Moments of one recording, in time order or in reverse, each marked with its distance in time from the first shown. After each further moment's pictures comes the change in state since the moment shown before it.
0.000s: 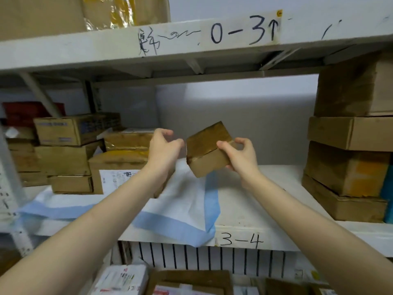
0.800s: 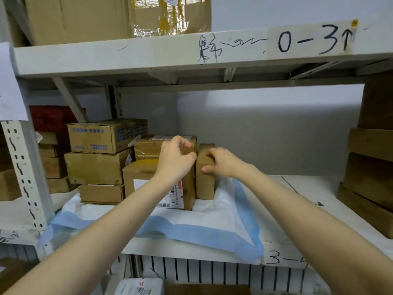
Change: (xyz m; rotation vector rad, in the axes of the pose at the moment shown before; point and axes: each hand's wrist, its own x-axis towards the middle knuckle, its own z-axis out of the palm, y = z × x) left_hand 0.050 -0.035 -0.075 0.275 -0.111 0.247; right_hand 0.030 -0.015 0.130 -1.098 -0.485 -0.375
